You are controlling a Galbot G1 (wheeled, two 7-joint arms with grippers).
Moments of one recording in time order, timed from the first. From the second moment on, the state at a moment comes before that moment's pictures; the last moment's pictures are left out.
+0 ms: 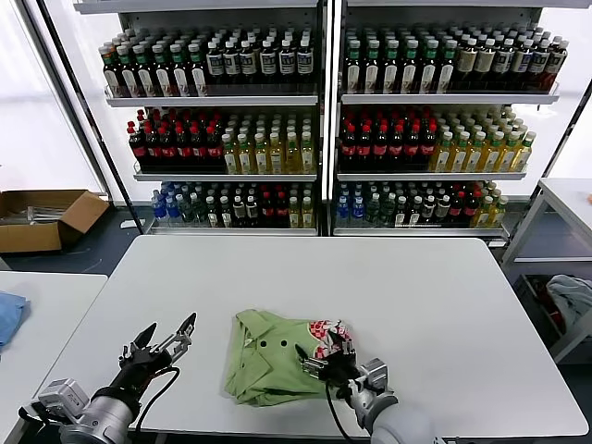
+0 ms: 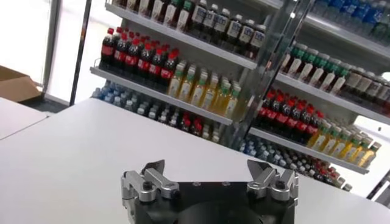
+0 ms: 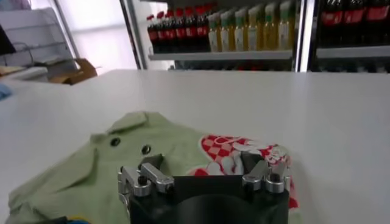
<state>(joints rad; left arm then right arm) 1.63 -1.27 -0.73 -2.40 -0.82 0.54 -0.20 -1.21 1.15 0.04 1.94 0.45 -0.43 0.09</state>
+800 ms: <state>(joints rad) 1.61 -1.28 -0.78 -2.33 -0.74 0.47 -0.09 -1.35 1.17 0.37 2.13 0.36 -0.25 0.05</state>
